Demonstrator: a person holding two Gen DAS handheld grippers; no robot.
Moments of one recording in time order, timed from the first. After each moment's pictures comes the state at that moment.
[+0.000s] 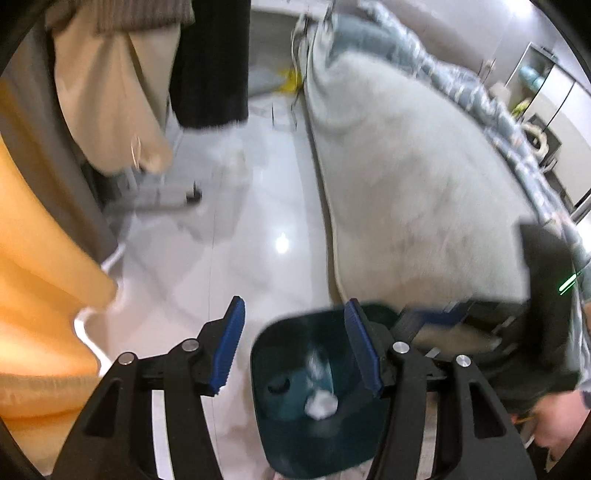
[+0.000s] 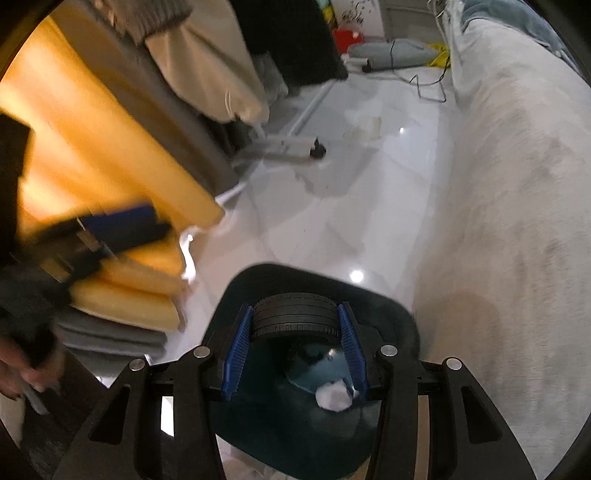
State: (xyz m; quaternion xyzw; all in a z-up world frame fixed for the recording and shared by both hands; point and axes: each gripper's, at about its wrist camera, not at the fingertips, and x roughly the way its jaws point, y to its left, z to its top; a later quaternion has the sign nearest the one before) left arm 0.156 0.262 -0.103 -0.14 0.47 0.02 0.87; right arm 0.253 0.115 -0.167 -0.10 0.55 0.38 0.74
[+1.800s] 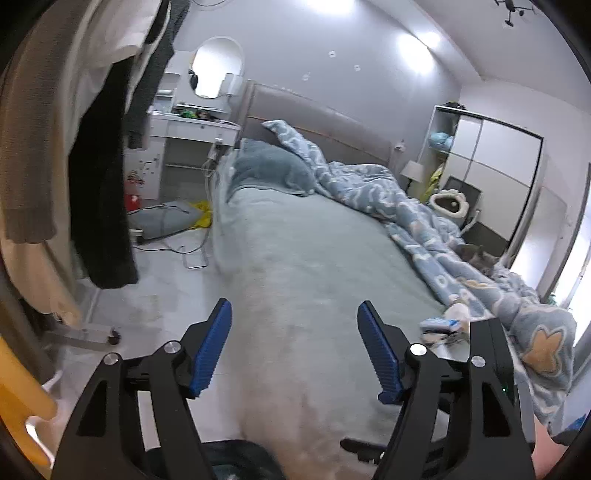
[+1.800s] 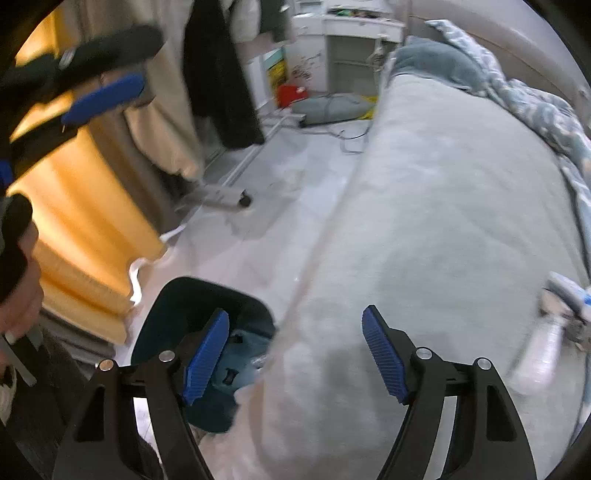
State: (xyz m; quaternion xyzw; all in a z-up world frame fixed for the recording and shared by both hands) left arm 0.185 0.127 0.009 -0.13 0.23 -0.09 0.96; right arm 0.250 -0.029 -0.073 -0.11 0.45 0.30 0.83
